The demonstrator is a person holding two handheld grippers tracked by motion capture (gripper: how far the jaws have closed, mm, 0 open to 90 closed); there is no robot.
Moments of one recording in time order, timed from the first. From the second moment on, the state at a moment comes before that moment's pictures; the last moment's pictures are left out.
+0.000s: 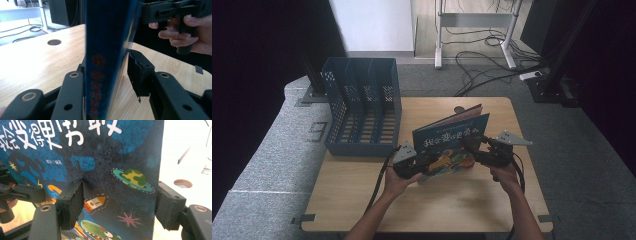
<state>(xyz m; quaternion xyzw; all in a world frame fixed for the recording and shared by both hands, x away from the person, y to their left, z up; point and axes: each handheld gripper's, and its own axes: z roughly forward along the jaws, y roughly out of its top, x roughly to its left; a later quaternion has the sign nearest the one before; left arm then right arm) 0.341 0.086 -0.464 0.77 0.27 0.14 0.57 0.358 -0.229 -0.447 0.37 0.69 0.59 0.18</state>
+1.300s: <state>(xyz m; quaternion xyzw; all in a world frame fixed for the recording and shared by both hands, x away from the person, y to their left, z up) 0.338 0.095 -0.470 0.76 0.28 0.14 0.57 0.357 -0.230 -0.448 0.39 0.68 0.58 0.20</state>
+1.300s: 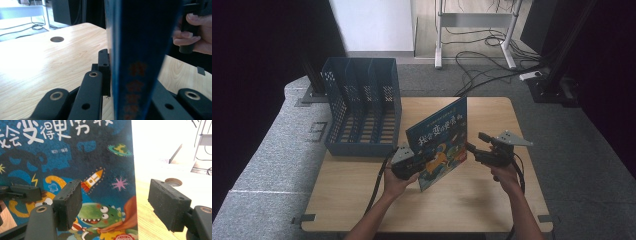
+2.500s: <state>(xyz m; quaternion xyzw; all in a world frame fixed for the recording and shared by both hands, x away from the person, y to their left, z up) 0.323 0.103 -0.471 0.76 0.26 0.17 0.58 0.371 -0.211 -0.407 0.35 0.67 0.62 0.19</state>
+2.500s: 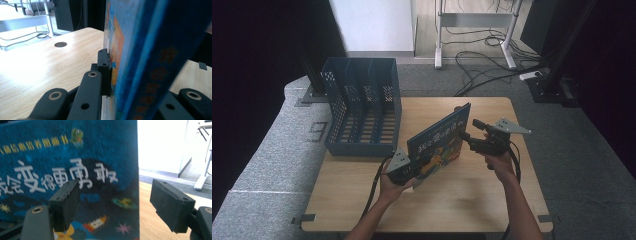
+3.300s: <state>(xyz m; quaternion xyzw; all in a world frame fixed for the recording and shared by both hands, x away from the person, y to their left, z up) 0.324 0.094 -0.460 0.74 0.26 0.17 0.60 0.373 -0.201 -0.409 0.34 0.68 0.63 0.17</state>
